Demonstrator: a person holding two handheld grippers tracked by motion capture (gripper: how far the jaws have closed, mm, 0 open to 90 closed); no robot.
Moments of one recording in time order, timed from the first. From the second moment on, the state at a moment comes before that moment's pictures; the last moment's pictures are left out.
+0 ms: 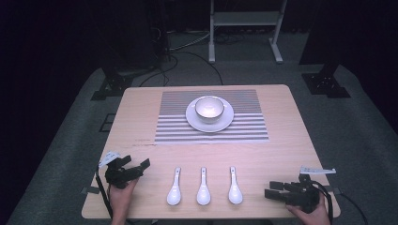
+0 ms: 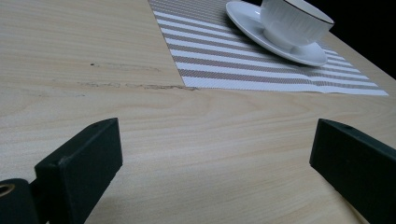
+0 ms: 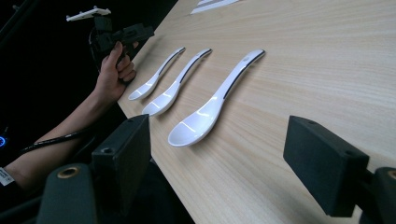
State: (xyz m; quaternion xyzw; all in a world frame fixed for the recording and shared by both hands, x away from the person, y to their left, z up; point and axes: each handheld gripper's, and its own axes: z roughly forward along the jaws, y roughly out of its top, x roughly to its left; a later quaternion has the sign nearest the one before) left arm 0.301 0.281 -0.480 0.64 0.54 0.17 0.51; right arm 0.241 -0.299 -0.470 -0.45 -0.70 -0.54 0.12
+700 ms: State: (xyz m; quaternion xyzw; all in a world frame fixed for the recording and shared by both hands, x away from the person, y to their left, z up) left arm 0.301 0.281 -0.480 0.64 0.54 0.17 0.51; right arm 0.261 -0.270 -0.471 -0.44 -0.71 -0.53 0.16
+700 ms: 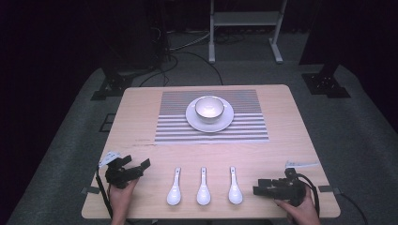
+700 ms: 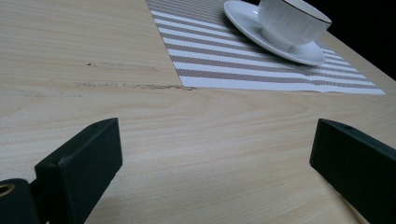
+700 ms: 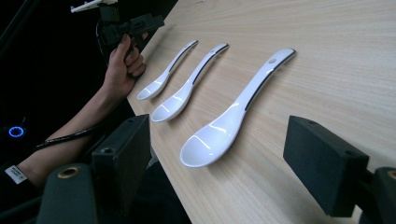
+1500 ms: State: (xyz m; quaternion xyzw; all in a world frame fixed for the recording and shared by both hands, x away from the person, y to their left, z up) left arm 0.301 0.281 -0.480 0.64 0.54 0.17 0.51; right arm 0.284 -0.237 -0.470 -0.43 -0.73 -0.51 0.17
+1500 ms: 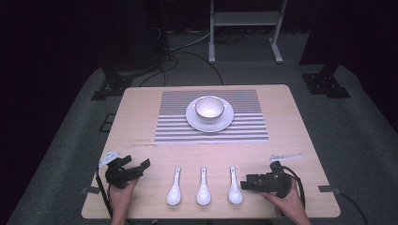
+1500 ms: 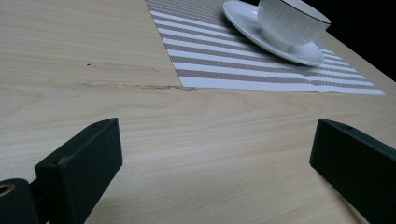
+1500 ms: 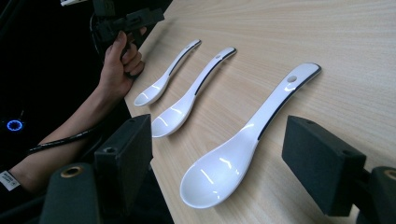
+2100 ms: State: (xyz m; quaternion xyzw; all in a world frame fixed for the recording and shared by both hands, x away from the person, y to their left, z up) left arm 0.301 0.281 -0.480 0.64 0.54 0.17 0.51; right arm 0.294 -0.224 -0.470 -0.43 -0.73 -0.50 0.17
